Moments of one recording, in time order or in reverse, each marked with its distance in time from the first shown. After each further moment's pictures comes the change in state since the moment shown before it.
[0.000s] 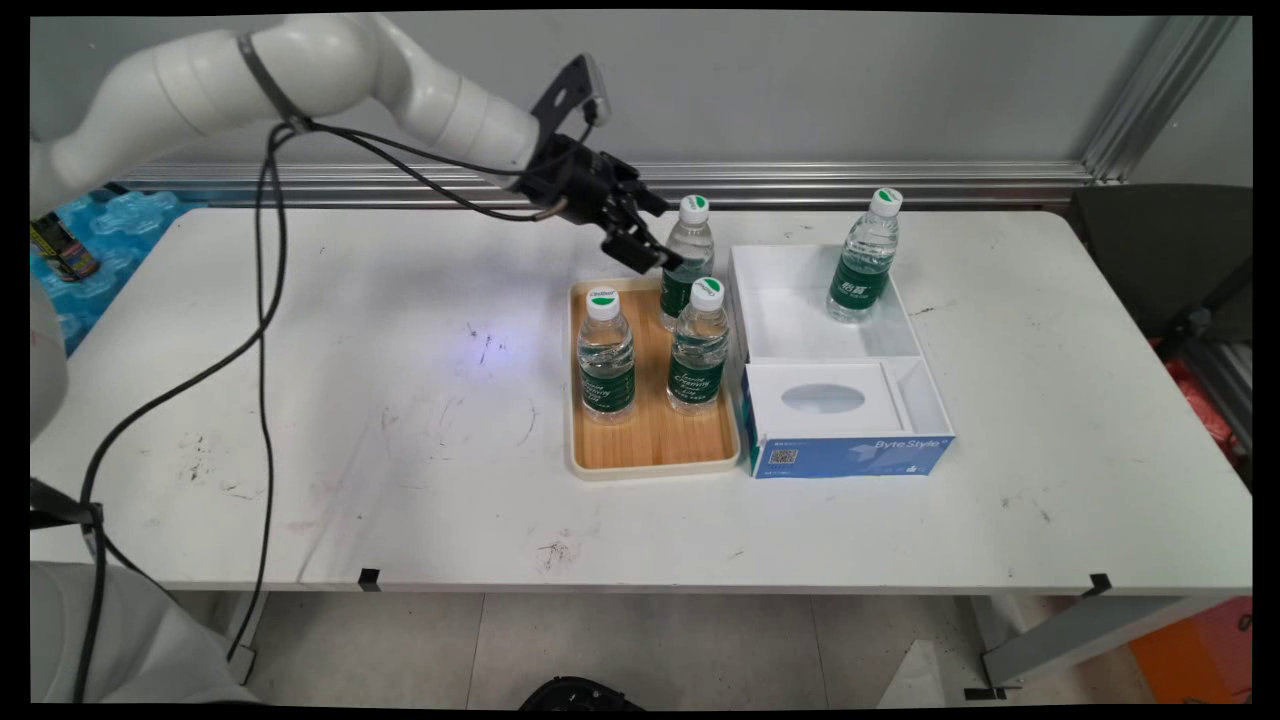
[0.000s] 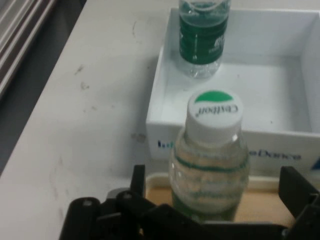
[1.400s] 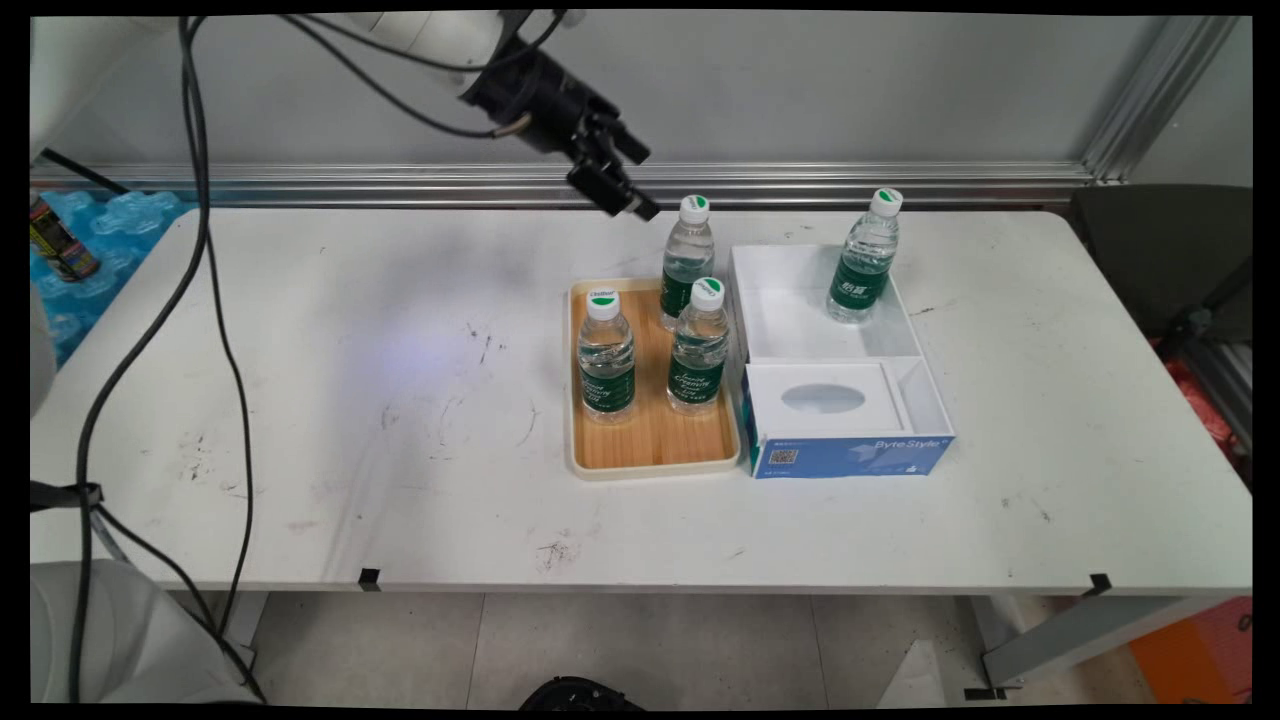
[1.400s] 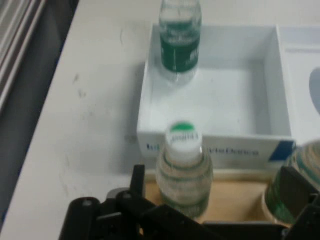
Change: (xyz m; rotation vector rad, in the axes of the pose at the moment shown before) arm 0.067 -0.005 -0.070 -0.041 -0.063 0.039
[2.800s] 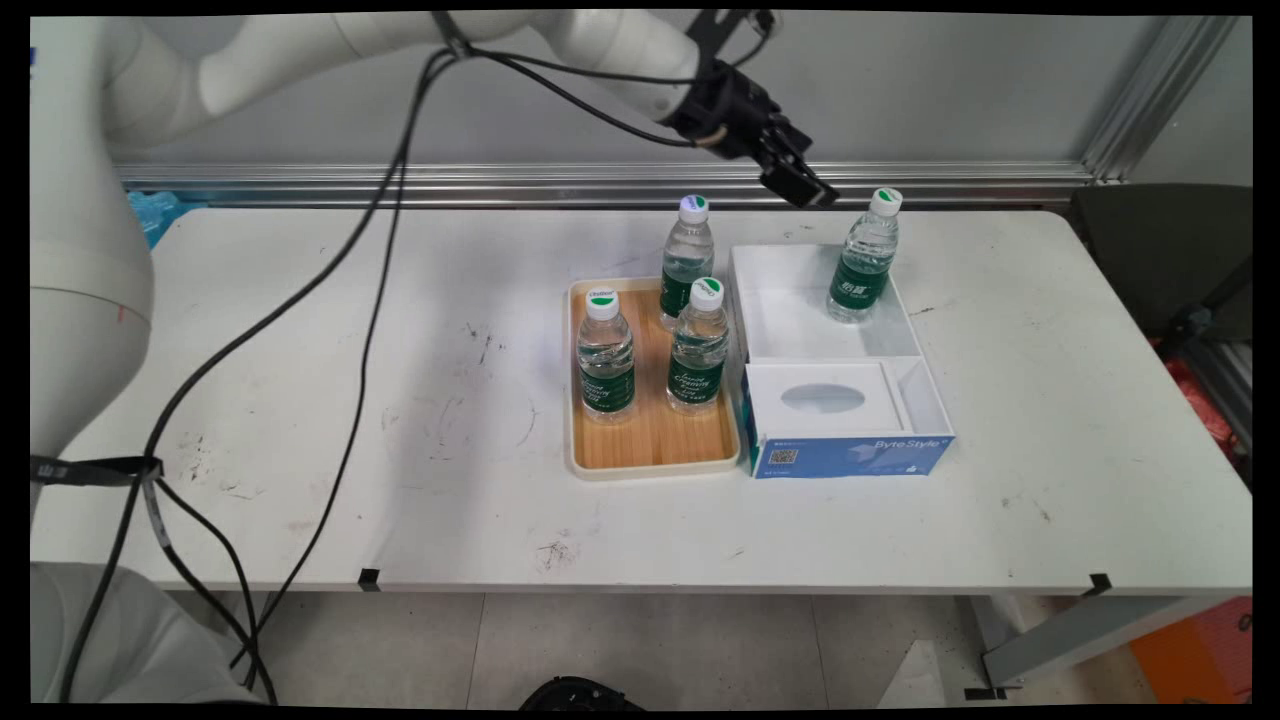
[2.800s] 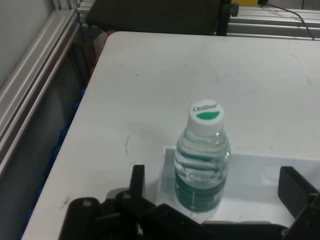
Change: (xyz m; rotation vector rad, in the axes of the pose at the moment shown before) arm 0.081 -0.007 0.147 0.031 0.159 -0.036
